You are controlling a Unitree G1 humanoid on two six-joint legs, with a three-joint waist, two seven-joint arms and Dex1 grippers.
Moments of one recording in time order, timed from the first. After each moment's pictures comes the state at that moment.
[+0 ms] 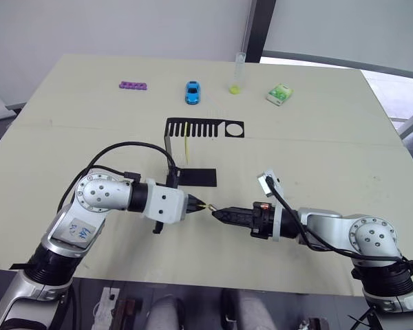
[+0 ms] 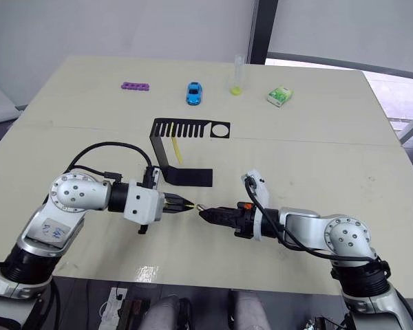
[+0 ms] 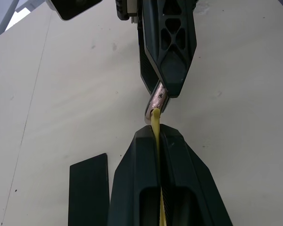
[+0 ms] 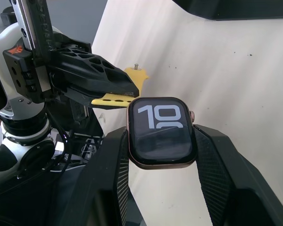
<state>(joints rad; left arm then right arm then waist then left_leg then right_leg) -0.47 0.72 -0.21 -0.35 -0.07 0.07 -1.10 -0.37 -0.59 0.07 -0.30 1.71 1.11 -0.05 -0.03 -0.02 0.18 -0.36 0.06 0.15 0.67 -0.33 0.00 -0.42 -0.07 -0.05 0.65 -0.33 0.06</state>
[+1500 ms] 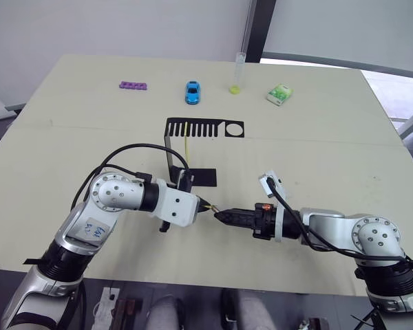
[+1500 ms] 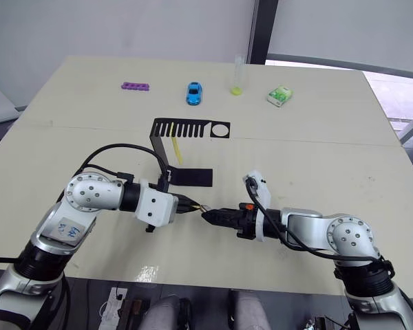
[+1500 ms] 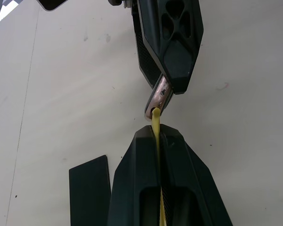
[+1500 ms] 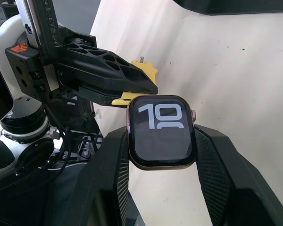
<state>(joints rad) -0.51 0.67 -0.25 -0.34 0.04 0.08 -1.10 -0.37 -0.61 0.08 -0.30 1.73 1.12 -0.06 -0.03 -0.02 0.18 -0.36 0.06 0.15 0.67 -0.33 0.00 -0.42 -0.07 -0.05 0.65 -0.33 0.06</state>
